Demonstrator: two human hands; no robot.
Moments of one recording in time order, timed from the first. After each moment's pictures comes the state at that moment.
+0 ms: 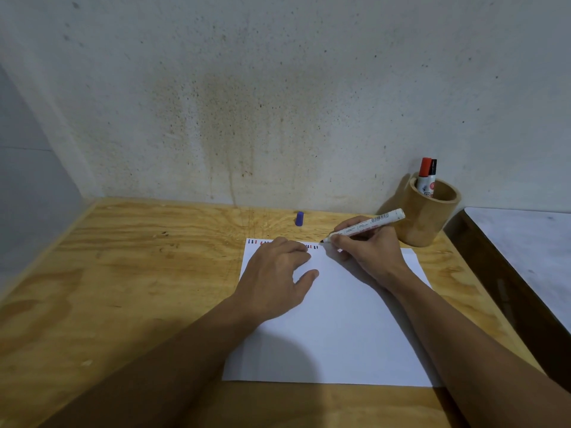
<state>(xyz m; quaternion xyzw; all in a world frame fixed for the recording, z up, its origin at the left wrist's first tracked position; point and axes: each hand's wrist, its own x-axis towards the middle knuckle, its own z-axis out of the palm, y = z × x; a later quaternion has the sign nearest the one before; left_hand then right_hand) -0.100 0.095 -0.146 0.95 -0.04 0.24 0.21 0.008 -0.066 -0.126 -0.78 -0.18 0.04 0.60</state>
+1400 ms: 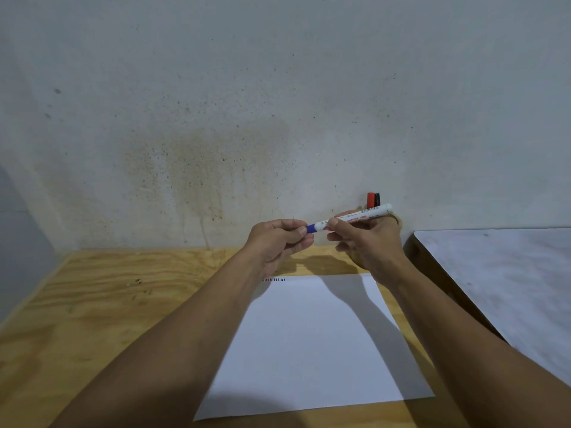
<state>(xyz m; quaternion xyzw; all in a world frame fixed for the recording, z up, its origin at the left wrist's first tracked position) -0.028 0.063 -0.050 0.53 0.14 0.04 0.83 0.009 -0.106 -0.044 -0.69 -0.14 0.00 0.71</state>
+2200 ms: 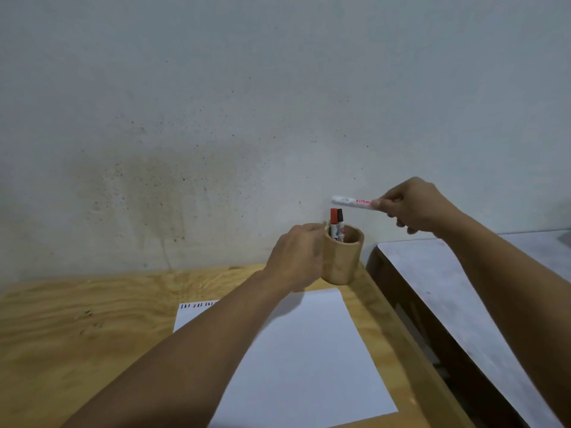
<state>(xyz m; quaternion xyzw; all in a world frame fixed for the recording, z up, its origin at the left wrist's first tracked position) 0.001 -0.012 -0.046 0.94 -0.11 0.18 0.27 0.069 -0.211 0.043 -0.95 -0.10 -0.06 0.28</state>
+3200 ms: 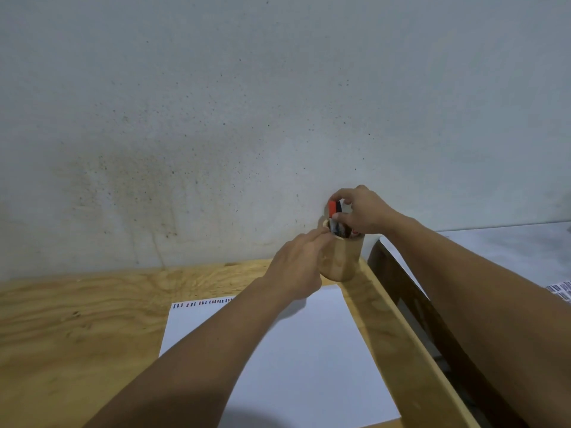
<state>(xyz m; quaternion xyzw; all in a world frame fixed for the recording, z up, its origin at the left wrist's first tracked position) 0.008 -0.016 -0.067 0.95 -0.15 0.16 0.23 0.128 -0.159 -0.017 -0.96 -0.21 -0.06 0.19</state>
